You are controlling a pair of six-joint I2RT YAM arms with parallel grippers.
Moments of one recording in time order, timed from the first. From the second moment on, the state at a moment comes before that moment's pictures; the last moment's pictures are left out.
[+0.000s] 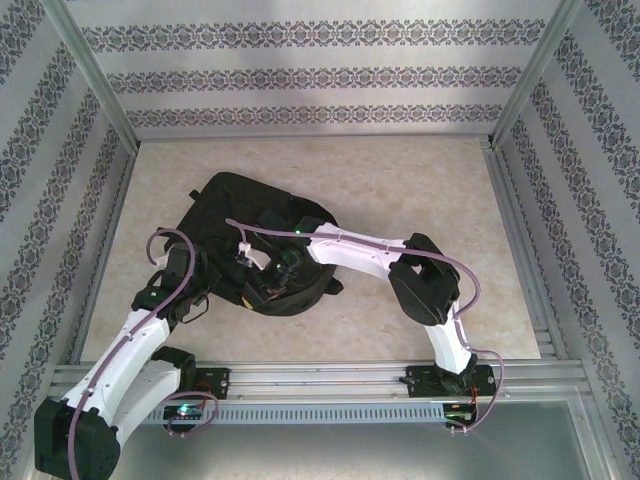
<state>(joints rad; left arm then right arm) -0.21 0.80 0.48 -0.54 -0.10 -1.06 0.97 2.04 1.61 -0.75 -0.76 0.29</state>
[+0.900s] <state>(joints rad) -0.21 0.81 0.48 -0.53 -0.08 -1.05 1.10 2.04 1.66 -0.87 -0.31 0.14</state>
